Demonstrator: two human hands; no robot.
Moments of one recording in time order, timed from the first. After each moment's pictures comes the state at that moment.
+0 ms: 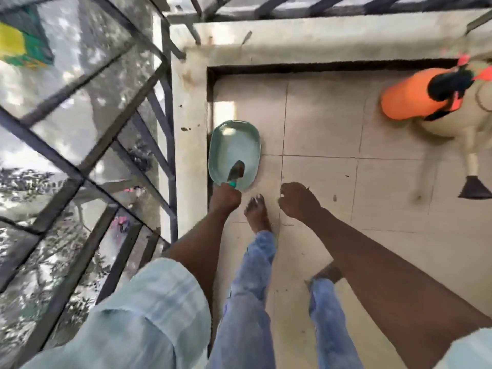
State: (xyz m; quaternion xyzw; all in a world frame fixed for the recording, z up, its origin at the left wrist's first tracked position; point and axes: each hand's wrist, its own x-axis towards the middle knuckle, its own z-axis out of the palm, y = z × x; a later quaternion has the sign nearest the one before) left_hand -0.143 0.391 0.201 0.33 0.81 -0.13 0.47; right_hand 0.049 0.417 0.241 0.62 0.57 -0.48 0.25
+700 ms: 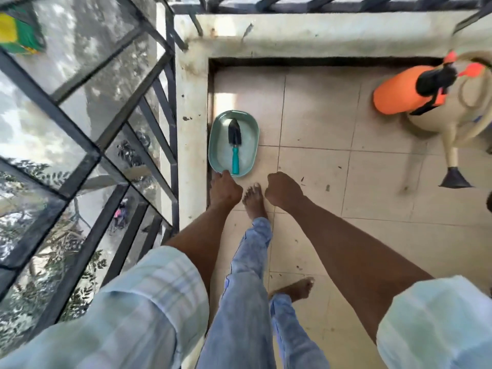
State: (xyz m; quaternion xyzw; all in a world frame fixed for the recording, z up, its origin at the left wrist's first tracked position) left_hand -0.131 0.376 0.256 0.39 0.80 -0.12 0.45; right_hand 0.021 0.403 0.277 0.60 0.62 -0.45 0.24
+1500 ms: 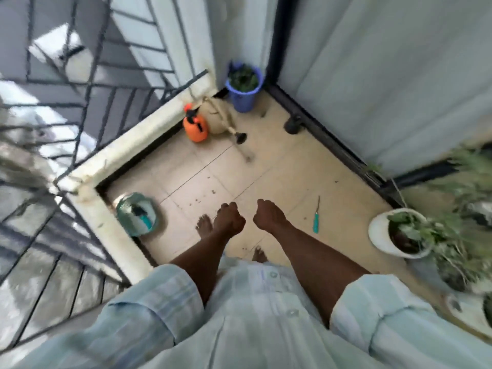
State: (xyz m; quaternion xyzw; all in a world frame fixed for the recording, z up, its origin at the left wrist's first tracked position) left_hand 0.185 0.053 0.612 0.76 0.50 -0.23 0.35; right_hand 0.293 -0.020 0.599 0.85 0.36 -0.39 -0.02
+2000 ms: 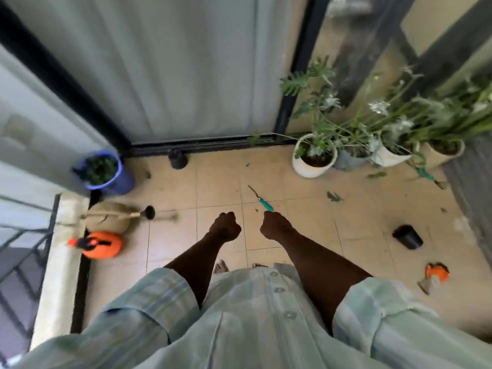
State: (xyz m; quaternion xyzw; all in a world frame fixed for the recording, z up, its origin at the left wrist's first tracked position) left_hand 0.354 0.021 0.603 0.90 0.06 -0.36 0.23; right_hand 0.347 -0.138 0.619 0.92 -0.09 -0.35 -0.14
